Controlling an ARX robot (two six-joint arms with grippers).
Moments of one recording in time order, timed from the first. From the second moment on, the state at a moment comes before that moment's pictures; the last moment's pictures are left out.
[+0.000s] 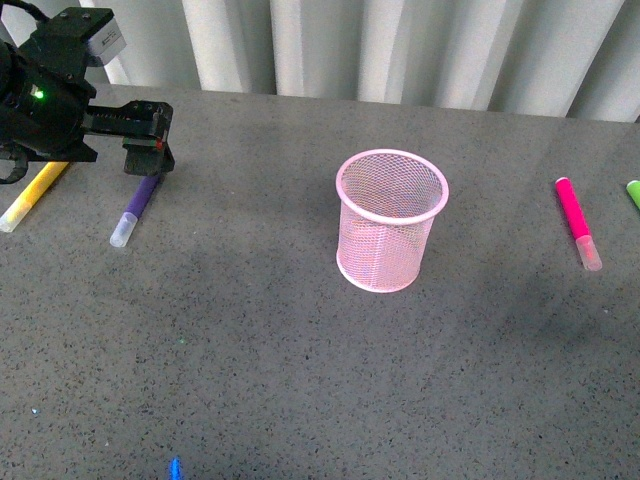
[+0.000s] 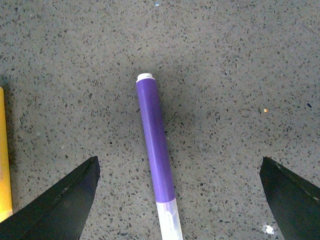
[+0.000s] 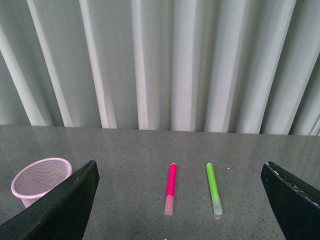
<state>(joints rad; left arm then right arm) -0.05 2.07 1.20 -0.02 0.10 0.13 0.00 0.00 0.02 0.00 0.00 0.00</state>
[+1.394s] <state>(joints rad) -0.09 2.32 1.50 -0.19 0.01 0.19 0.00 0.00 0.02 0.00 0.00 0.00</state>
